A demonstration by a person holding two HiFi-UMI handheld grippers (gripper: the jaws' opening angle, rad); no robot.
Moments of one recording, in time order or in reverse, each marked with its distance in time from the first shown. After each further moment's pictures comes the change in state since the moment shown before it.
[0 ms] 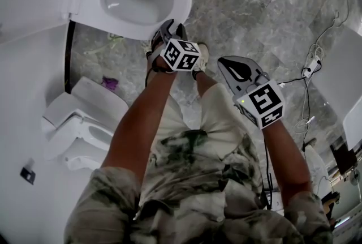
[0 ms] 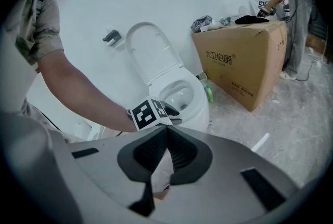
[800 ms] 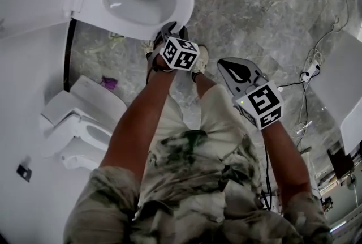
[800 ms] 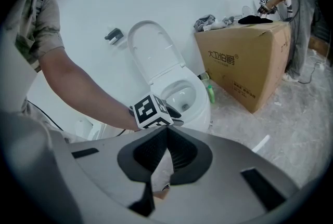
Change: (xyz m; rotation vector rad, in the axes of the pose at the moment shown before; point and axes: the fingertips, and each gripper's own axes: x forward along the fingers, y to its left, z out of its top) left arm 0.001 -0.007 -0.002 -0.075 0.015 -0.103; right arm 0.001 0.003 0.002 -0.023 0.012 0.014
